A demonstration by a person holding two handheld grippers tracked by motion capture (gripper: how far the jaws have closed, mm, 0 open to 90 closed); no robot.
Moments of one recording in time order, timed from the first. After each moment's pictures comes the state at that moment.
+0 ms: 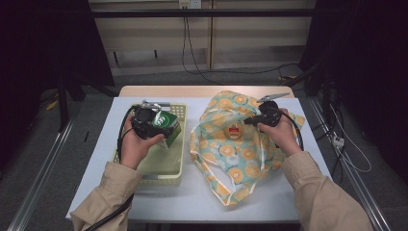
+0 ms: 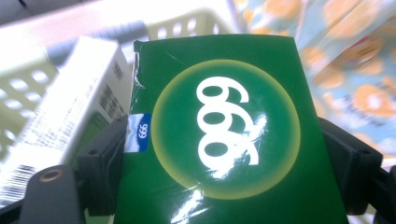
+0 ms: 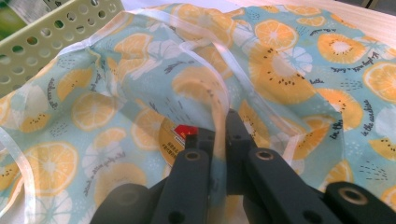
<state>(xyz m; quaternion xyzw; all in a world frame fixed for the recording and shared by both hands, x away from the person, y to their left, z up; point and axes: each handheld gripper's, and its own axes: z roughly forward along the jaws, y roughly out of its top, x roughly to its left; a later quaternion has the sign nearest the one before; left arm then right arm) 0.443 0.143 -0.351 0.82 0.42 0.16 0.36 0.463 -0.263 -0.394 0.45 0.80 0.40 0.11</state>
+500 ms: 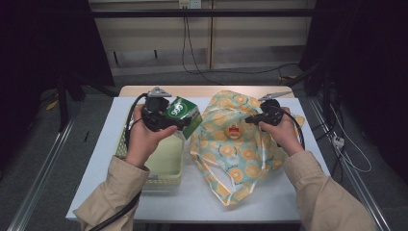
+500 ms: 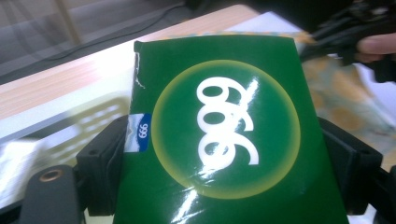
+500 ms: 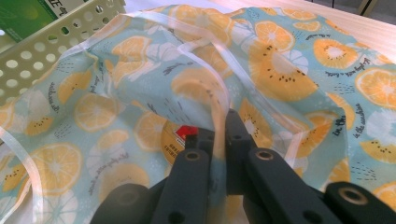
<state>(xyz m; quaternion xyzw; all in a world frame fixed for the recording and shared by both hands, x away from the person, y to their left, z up) 0.424 0.091 -0.305 0.82 0.35 0.12 0.44 0.461 -0.265 -0.385 0.44 0.80 0.40 0.12</state>
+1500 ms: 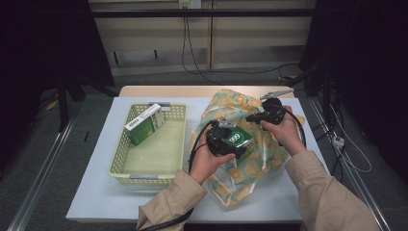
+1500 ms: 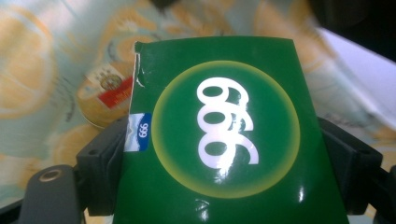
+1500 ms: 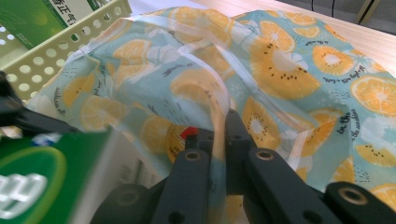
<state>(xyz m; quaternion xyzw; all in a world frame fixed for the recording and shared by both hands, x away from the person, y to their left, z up) 0.404 -0.054 -0.404 0.86 0.29 0.05 0.42 0.457 -0.267 -0.376 0.44 0.79 0.40 0.12</state>
